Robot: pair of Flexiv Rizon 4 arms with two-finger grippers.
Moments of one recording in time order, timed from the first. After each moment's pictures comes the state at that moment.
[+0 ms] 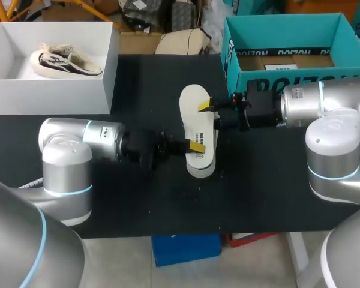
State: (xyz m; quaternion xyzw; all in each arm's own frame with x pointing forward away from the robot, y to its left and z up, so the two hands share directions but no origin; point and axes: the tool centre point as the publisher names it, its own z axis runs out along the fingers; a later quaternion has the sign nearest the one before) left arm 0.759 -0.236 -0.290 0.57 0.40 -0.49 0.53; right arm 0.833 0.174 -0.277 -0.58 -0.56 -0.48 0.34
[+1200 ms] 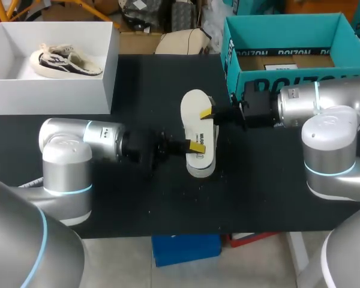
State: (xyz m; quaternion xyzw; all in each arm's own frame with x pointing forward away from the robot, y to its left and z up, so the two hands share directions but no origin) left arm 0.759 -0.236 -0.290 0.57 0.40 -0.49 0.53; right arm 0.842 0.175 -0.289 -0.59 -0.56 -0.47 0.34
